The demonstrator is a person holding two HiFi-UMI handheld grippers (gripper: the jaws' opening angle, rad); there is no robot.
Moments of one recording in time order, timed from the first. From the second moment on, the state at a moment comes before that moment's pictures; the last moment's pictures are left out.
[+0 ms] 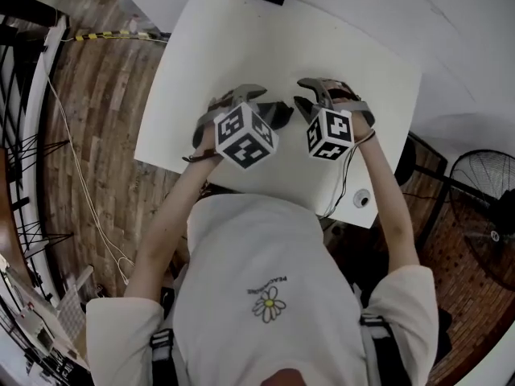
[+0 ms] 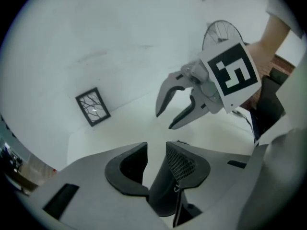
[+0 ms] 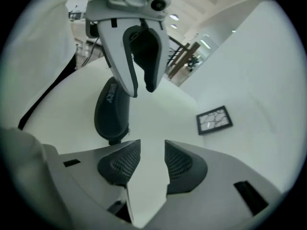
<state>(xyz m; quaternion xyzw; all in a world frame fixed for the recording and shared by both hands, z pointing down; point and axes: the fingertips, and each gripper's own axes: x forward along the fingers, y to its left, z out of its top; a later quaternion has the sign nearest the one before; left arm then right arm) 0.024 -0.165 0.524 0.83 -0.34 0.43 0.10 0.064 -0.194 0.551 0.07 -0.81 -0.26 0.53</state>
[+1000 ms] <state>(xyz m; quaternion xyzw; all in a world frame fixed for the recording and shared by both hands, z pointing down) -0.012 -0.112 0.293 0.85 -0.52 -0.06 -0.06 0.194 -0.074 0.326 0.67 -0.74 0.00 0.03</state>
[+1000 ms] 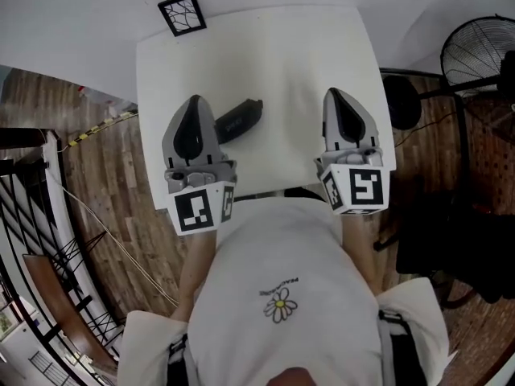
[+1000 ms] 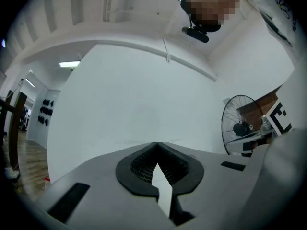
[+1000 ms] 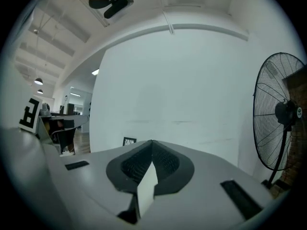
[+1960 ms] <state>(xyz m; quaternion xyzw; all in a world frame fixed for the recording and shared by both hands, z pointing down) -0.033 -0.118 0.285 0.84 -0.53 -0.06 -0.07 0.165 -0.079 0.317 0.65 -0.76 -0.04 0.06</state>
